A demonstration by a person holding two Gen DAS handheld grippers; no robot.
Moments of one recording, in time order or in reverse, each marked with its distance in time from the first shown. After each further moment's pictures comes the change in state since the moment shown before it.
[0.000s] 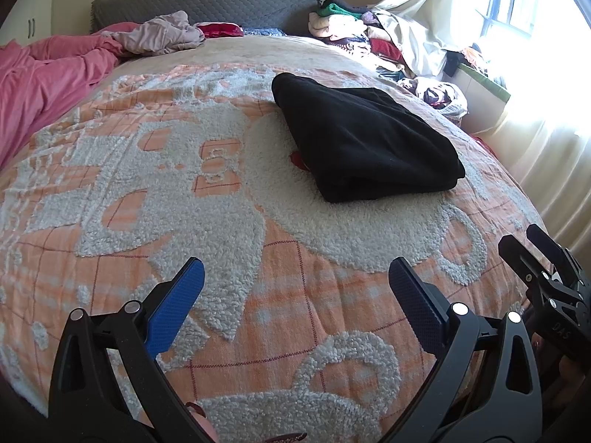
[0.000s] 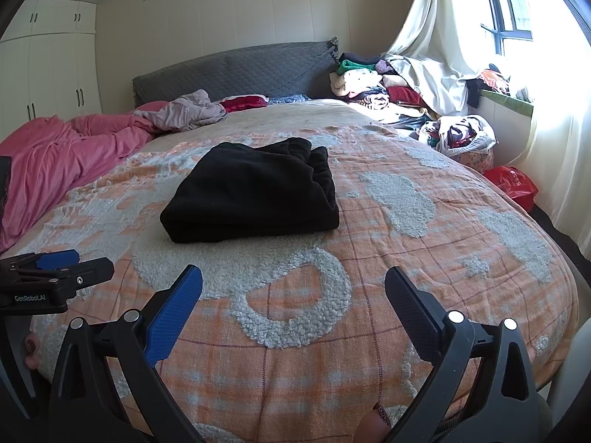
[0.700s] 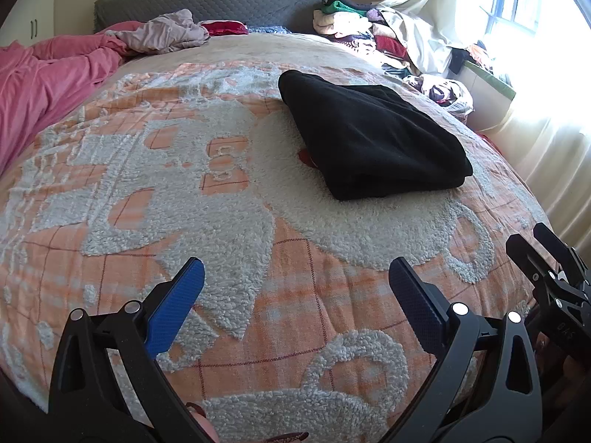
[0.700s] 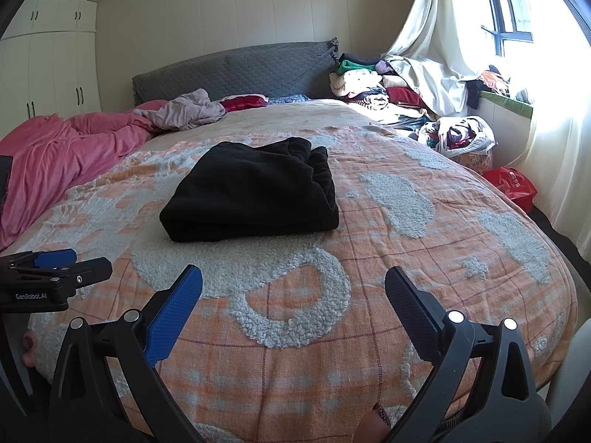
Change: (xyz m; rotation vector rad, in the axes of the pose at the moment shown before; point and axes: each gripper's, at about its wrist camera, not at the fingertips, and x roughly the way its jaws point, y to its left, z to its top) left arm 0.000 0.005 0.000 0.000 0.011 0.024; right arm 0.000 0.000 0.000 -0.002 0.003 0.000
